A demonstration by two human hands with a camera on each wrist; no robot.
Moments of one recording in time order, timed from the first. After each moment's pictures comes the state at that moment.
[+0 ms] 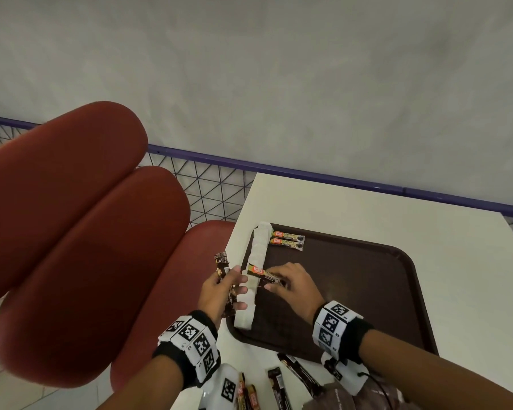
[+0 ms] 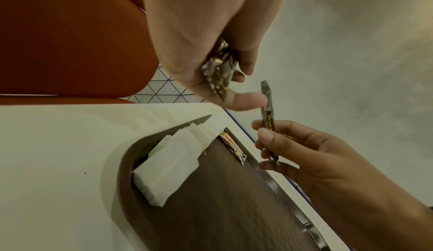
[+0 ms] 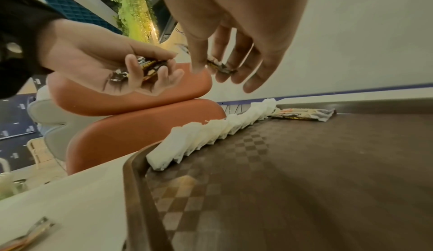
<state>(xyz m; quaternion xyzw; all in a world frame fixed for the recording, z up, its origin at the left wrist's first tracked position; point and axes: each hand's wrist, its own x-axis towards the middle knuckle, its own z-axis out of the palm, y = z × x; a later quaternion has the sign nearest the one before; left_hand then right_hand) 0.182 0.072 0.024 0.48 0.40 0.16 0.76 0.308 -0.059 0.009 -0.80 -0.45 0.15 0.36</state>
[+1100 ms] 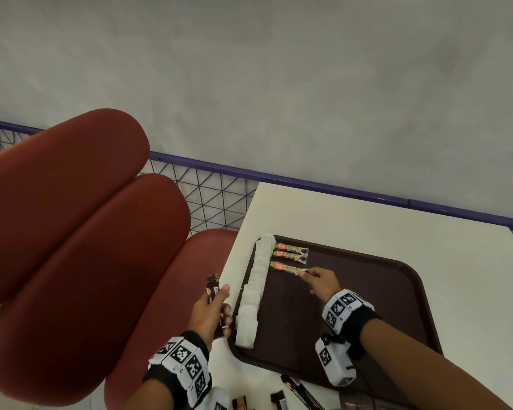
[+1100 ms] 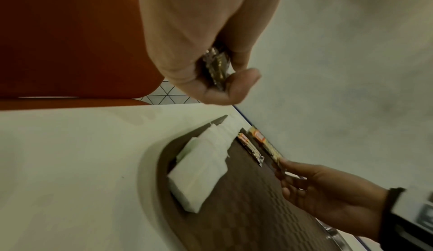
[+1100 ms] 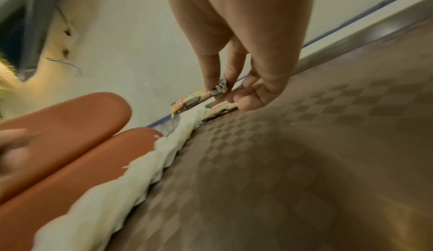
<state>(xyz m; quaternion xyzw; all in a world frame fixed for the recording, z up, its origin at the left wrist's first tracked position) 0.173 0.086 0.013 0.47 0.45 0.14 0.75 0.381 -0.047 -0.026 -0.84 -0.08 0.27 0.46</state>
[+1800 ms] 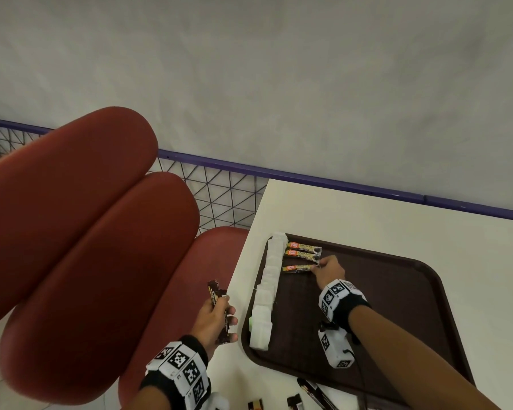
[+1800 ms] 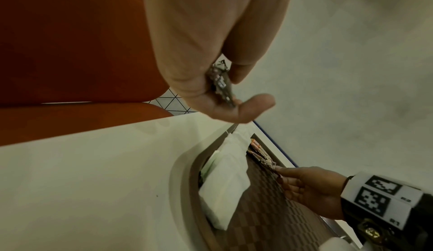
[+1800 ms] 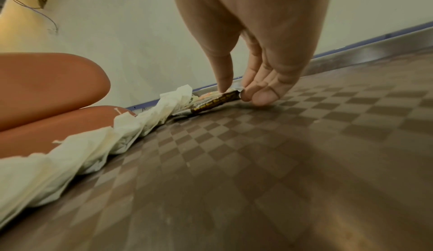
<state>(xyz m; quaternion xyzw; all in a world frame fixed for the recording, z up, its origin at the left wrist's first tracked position) 0.159 0.103 0.007 0.49 0.46 0.09 0.74 0.394 -0.014 -0.043 -0.90 -0.02 0.20 0.39</state>
